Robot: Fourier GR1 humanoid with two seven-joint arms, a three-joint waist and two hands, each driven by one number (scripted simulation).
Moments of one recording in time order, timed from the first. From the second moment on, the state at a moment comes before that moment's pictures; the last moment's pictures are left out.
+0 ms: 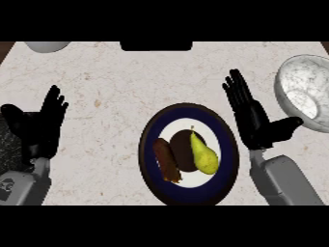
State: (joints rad) left arm -0.18 0.36 -0.17 -1.46 0.33 0.46 0.21; right arm -0.32 -0.21 0.29 -1.38 -0.41 -0.23 -0.14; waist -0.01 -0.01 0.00
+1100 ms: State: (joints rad) left arm -0.20 0.34 -0.39 -1.55 0.25 0.10 0.02; right arm -0.45 -0.47 0.58 -1.49 0.21 -0.26 0.25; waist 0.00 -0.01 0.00
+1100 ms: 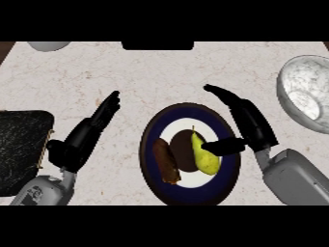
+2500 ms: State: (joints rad) left arm -0.17 0.31 -0.35 -1.56 0.20 0.06 0.03; right arm -0.78 -0.37 0.72 -1.55 -0.07 0.42 1.05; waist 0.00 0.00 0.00
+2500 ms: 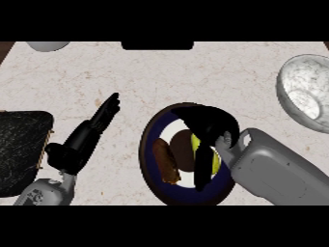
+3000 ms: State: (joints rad) left arm -0.13 0.29 -0.32 -1.58 0.18 0.02 0.03; right arm -0.66 -0.37 0.75 -1.62 0.16 0.40 1.01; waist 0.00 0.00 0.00
